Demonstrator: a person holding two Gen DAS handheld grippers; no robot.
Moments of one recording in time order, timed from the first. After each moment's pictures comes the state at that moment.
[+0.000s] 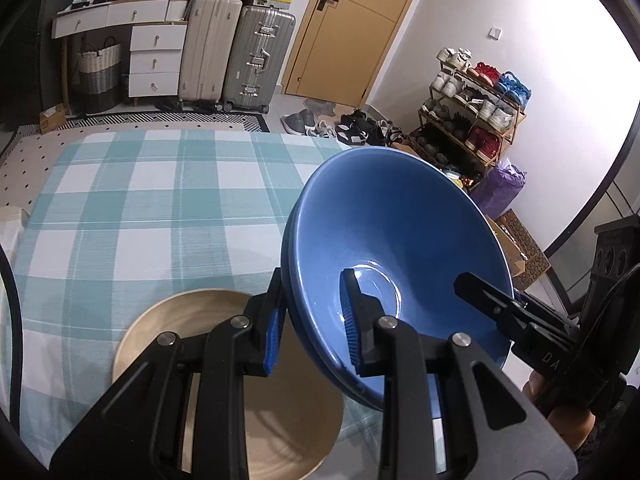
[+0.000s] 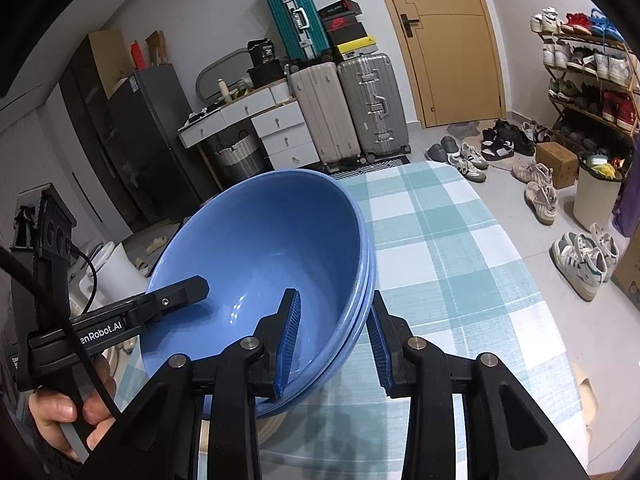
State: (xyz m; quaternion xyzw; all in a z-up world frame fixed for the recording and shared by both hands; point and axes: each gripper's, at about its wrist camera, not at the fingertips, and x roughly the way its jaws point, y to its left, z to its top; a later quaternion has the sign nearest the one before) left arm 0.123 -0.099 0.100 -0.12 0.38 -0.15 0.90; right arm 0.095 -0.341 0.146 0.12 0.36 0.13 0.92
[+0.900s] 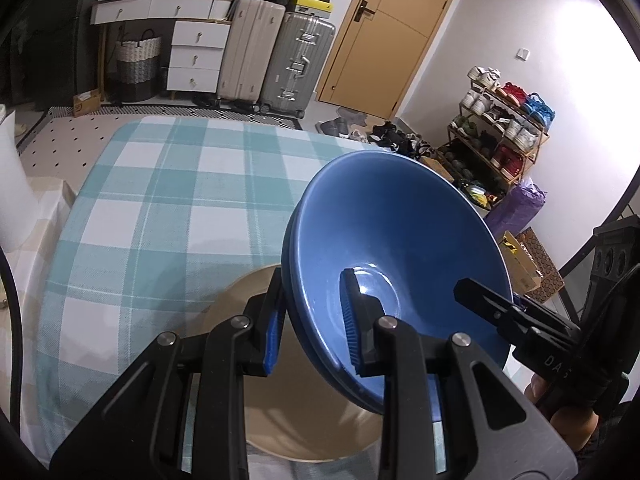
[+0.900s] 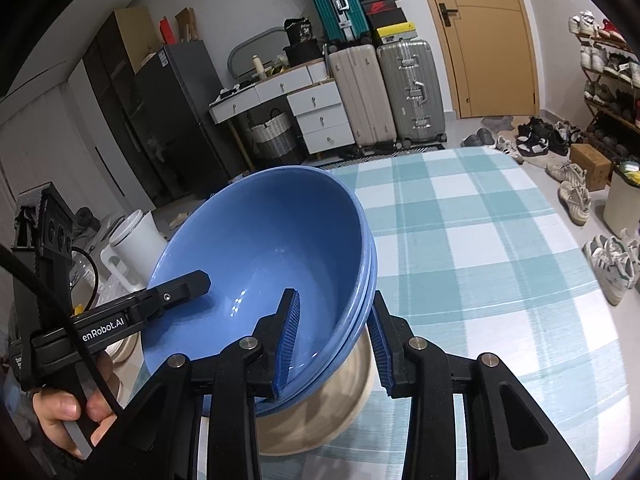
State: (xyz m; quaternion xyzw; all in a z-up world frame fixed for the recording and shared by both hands) left arm 0.075 -0.015 0.090 -0.14 0.38 -0.10 0.91; right arm 0.096 -0.263 0.129 0.11 0.38 0.18 0.90
